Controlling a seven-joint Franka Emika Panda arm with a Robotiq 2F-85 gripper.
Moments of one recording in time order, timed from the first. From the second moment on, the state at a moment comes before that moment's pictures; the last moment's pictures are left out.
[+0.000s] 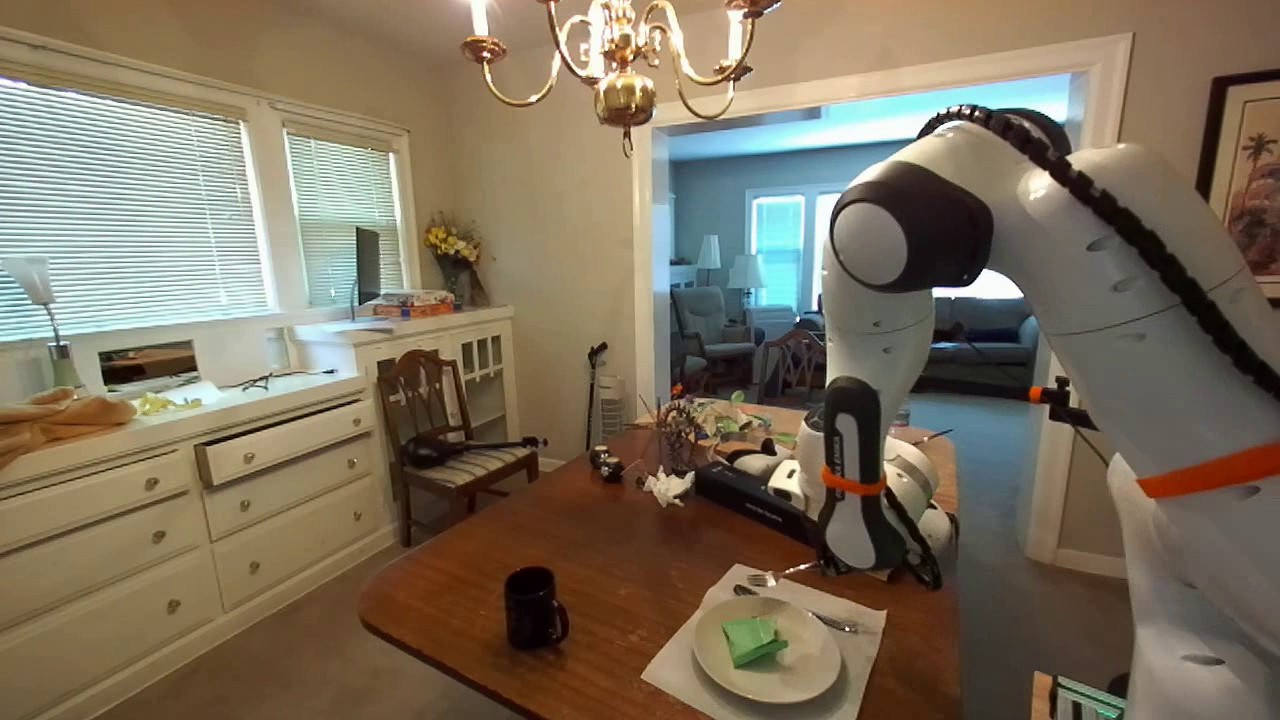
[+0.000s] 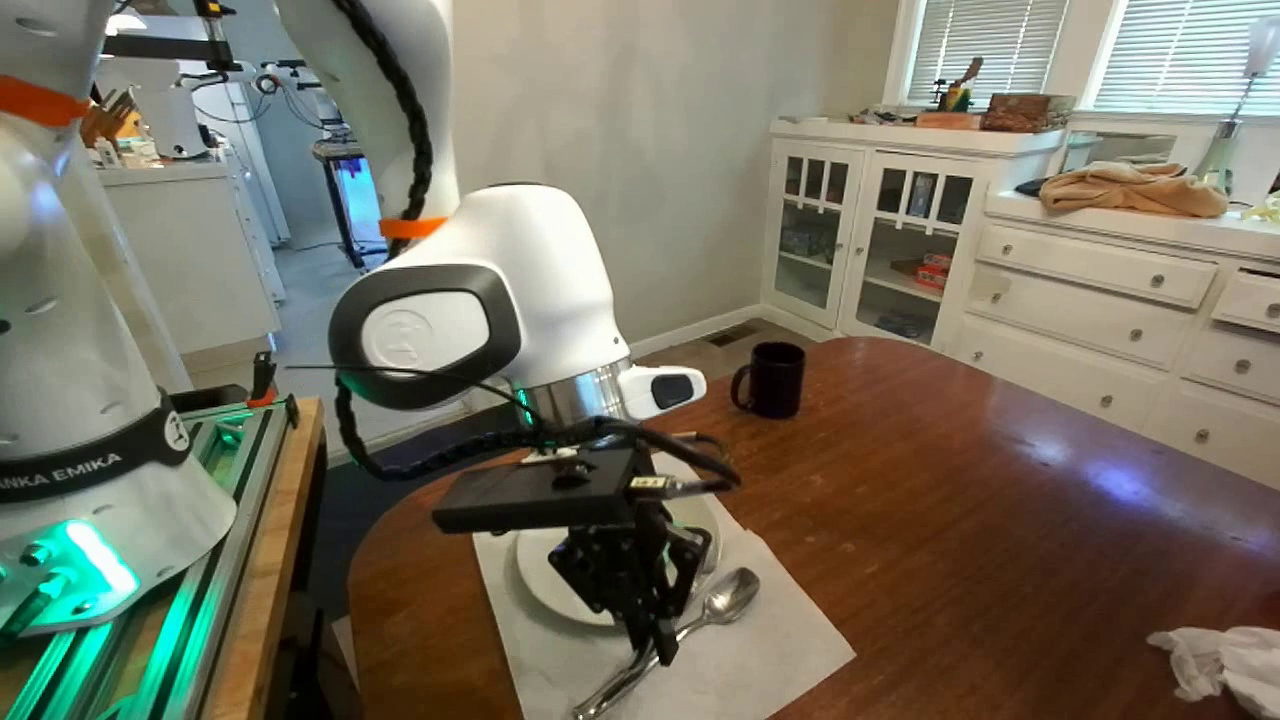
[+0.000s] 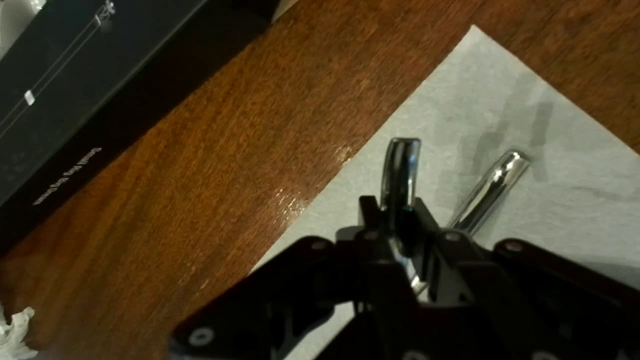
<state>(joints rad) 0.36 0.52 -0.87 -2.63 -0.27 3.30 -0.89</state>
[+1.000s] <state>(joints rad) 0.84 0.87 -1.09 -2.70 -0.18 3.31 -0.68</state>
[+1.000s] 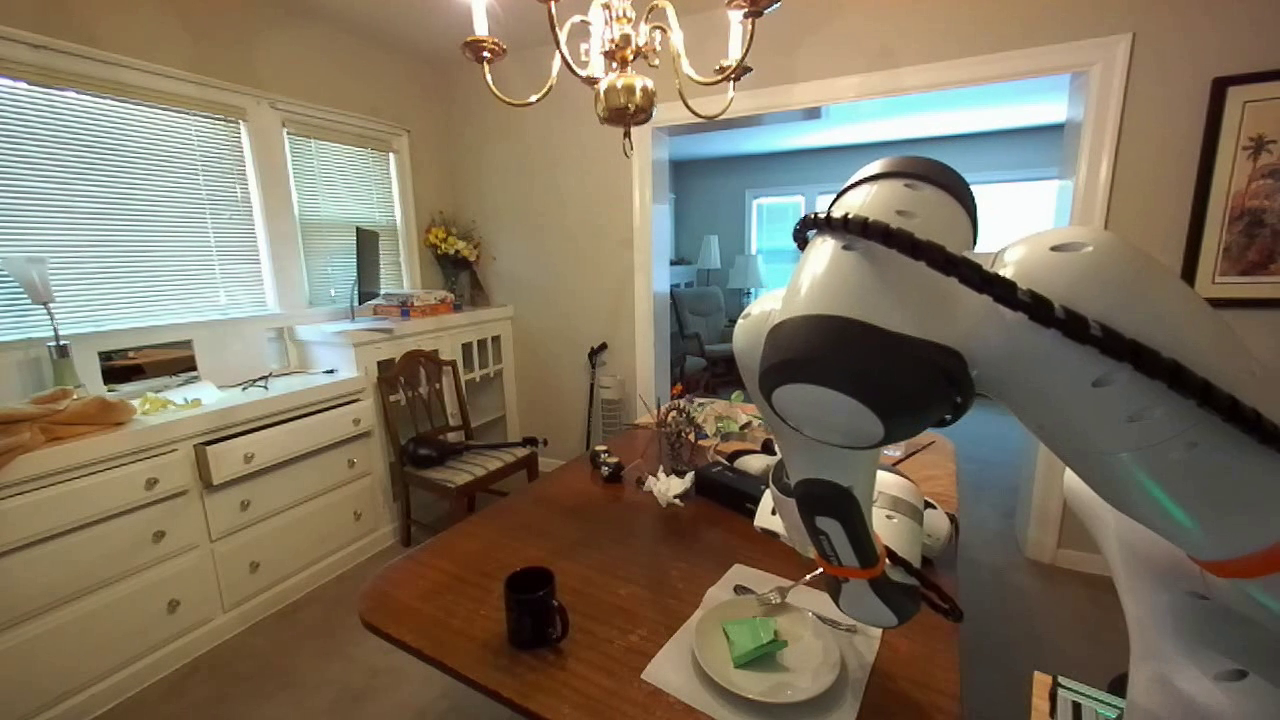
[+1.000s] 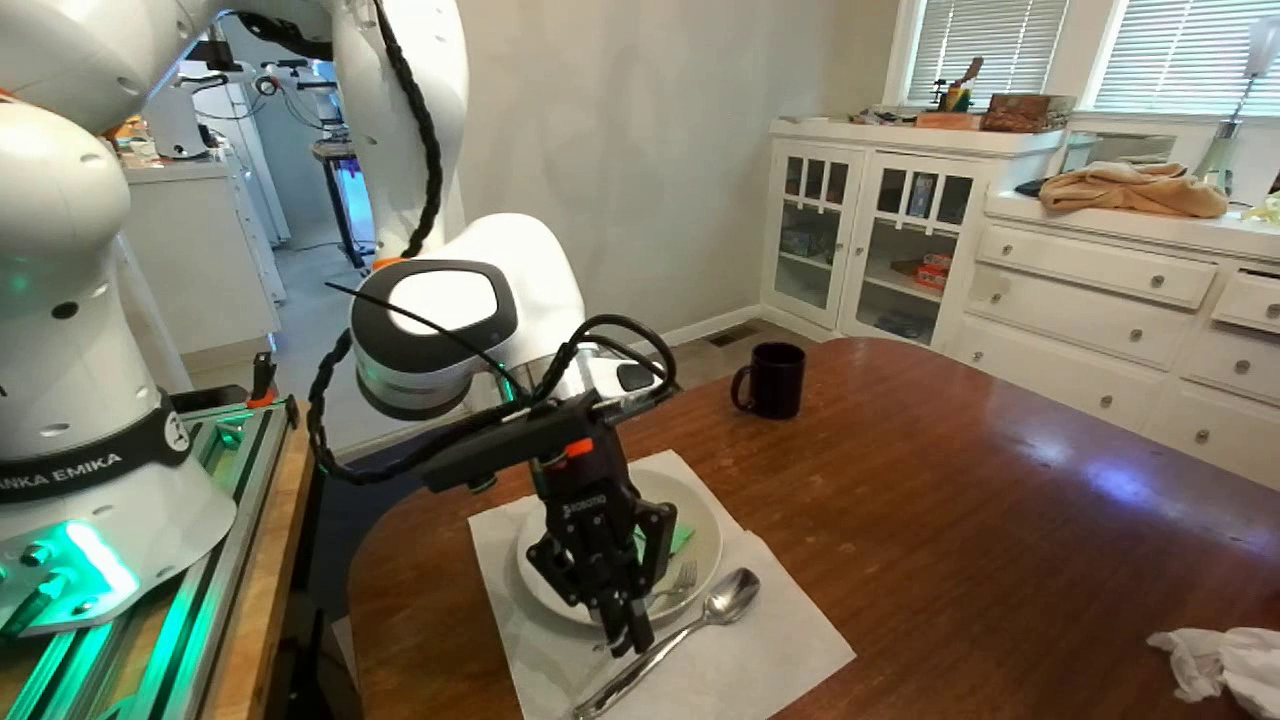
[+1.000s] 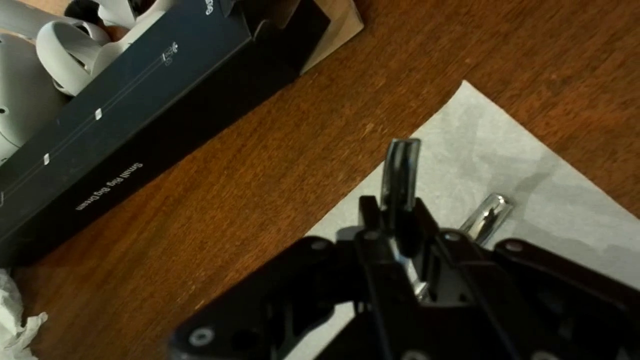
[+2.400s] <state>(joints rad) 0.87 0.88 -1.04 -2.69 -0.24 3.30 -0.67</state>
